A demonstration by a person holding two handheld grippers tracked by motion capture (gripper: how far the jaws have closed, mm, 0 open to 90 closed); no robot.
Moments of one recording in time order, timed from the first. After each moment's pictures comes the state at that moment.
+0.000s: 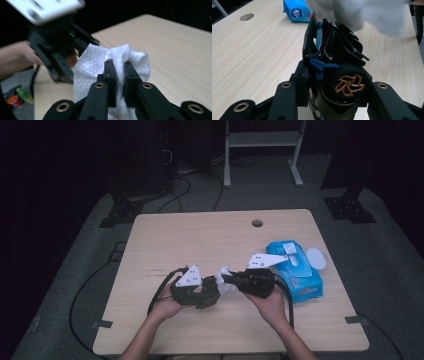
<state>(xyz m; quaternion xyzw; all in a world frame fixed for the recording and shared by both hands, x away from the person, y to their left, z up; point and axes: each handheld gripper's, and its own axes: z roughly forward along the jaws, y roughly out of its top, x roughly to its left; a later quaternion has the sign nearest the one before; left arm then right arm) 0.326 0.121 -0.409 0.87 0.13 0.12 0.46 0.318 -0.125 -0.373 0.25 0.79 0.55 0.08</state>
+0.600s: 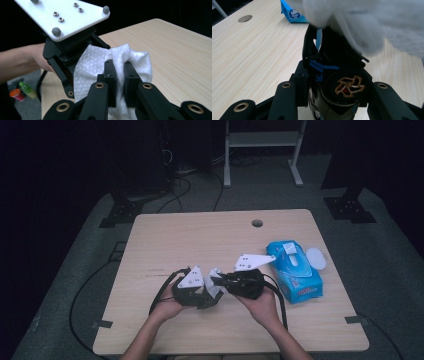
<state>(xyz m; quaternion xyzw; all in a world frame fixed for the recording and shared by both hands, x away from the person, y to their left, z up) 0.323 0.118 -0.408 0.87 0.13 0.13 0.46 0.311 -0.098 -0.362 0.22 0.81 0.54 0.08</state>
